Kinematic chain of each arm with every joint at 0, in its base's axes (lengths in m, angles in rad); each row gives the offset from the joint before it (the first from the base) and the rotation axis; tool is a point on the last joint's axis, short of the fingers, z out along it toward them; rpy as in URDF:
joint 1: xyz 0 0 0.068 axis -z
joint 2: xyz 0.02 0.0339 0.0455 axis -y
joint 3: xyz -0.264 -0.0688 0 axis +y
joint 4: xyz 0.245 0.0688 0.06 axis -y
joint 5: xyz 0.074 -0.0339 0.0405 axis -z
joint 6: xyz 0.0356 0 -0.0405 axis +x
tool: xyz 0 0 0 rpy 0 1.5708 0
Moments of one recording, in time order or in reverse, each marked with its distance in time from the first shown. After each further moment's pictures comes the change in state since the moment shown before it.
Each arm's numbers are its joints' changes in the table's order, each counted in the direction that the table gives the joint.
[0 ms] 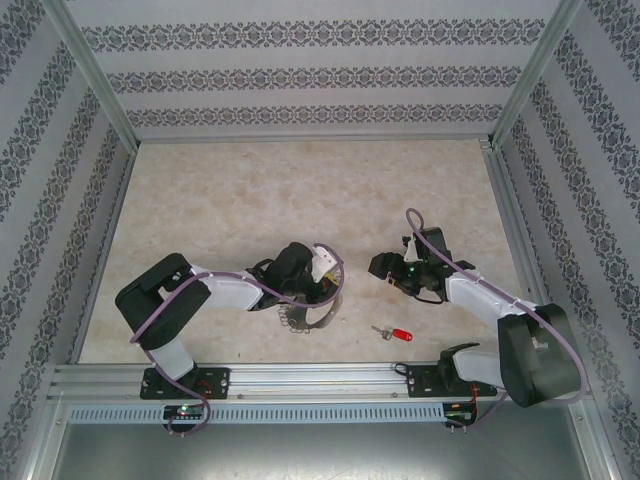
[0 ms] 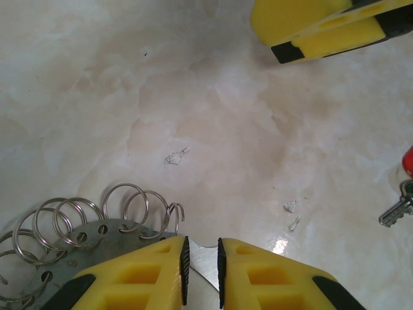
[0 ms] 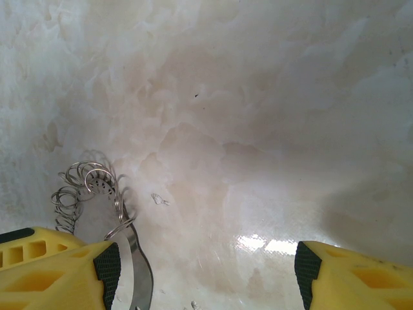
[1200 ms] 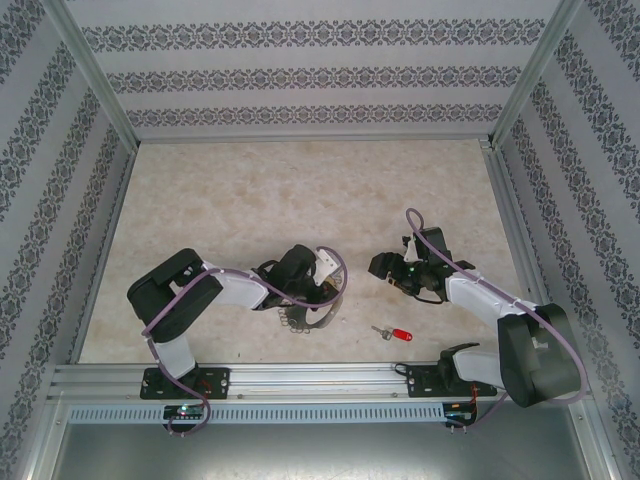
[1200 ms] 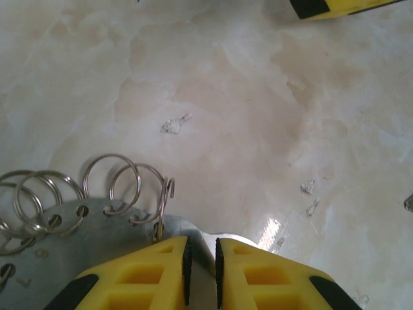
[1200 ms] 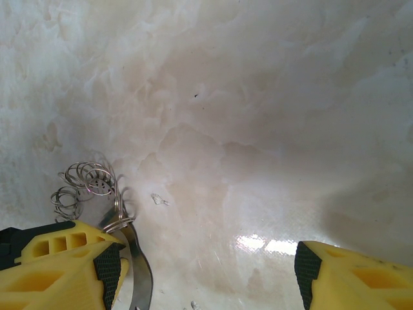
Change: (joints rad) left arm 0.001 -0.078 -0.020 -0.007 0.023 -0.011; right arm 0.000 -0.002 0.000 0.000 0.000 -0.001
